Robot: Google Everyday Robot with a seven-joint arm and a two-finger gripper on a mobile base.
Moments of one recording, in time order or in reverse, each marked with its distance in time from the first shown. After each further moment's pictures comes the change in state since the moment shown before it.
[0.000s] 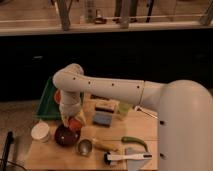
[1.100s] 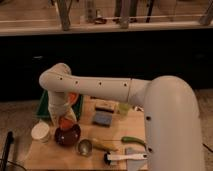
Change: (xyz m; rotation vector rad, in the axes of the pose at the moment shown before) arm 0.003 -0.047 0.000 -0.006 0.009 -0.174
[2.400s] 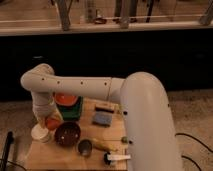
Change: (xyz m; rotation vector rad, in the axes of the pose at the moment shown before) arm 0.017 -0.061 0.012 0.001 -0.007 -0.181
